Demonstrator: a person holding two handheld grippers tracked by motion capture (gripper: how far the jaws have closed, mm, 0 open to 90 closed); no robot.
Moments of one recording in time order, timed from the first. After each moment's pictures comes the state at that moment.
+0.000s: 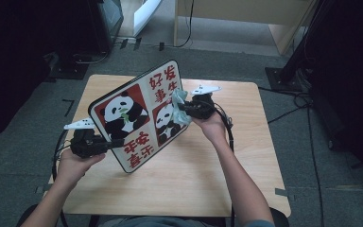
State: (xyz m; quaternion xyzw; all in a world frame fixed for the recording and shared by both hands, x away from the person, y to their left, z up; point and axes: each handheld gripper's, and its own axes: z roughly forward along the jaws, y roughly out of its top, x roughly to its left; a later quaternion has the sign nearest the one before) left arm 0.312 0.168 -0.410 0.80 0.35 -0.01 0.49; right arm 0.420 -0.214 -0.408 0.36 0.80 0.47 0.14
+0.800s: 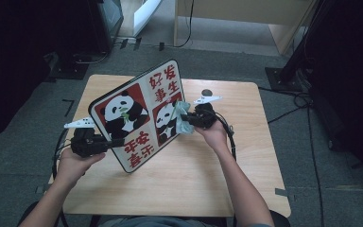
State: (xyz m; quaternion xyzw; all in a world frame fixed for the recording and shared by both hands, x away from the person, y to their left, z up) left arm 0.315 0.168 -0.410 0.80 0.35 -0.02 0.49; right arm 0.419 -0.227 -0.453 0.39 0.80 0.45 0.09
